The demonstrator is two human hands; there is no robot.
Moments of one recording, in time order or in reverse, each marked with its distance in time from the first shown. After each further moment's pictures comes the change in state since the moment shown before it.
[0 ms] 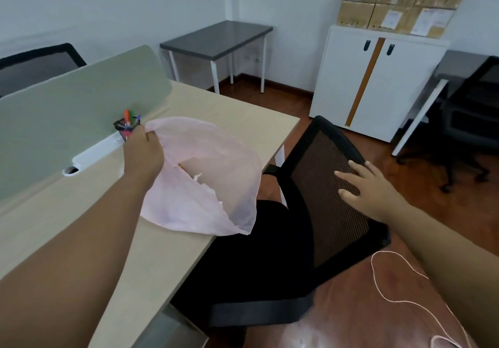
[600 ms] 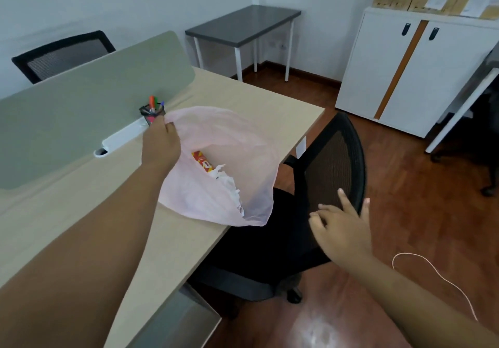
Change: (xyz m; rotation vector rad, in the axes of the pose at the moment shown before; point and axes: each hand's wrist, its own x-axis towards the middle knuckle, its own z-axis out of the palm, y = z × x) left_hand -0.004 -0.011 -0.008 0.113 -0.039 0.022; right_hand -0.050 -0.104 0.073 0.037 0.111 -0.007
